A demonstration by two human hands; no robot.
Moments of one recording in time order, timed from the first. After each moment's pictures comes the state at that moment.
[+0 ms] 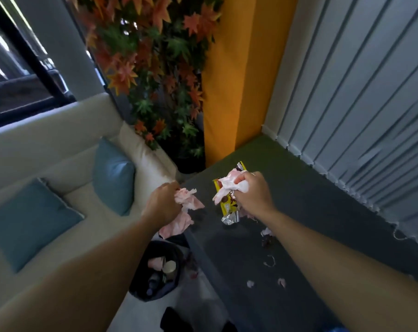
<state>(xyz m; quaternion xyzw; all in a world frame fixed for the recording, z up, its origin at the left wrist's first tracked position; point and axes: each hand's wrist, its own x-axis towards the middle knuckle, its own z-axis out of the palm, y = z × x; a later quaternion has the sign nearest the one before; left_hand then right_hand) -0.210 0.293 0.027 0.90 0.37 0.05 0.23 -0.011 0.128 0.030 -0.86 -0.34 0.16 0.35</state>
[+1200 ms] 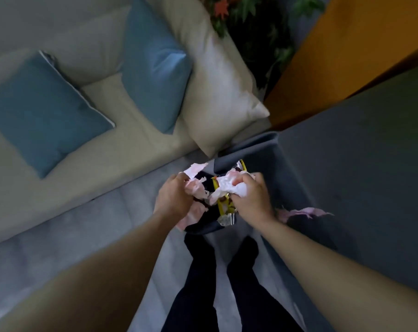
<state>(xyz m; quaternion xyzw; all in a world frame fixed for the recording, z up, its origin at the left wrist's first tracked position) -0.399 0.435 -0.257 0.77 0.54 -0.05 0.34 -0.226 0.317 -0.233 -0.86 -0.34 0.31 0.22</state>
